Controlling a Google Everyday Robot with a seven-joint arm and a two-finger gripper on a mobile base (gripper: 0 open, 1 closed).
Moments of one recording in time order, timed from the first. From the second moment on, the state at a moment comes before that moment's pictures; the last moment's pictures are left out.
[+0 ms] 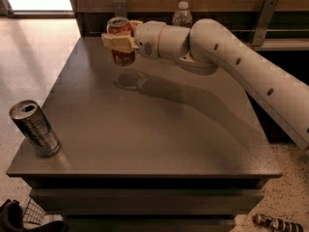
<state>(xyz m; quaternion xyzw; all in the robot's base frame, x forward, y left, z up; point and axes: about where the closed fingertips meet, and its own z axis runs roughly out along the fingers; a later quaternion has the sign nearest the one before) 0.687 0.101 0.963 -0.41 0.59 0.36 0.60</state>
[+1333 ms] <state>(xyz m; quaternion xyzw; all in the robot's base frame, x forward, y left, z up) 0.508 0.162 0.918 -0.48 0.52 0.47 0.52</state>
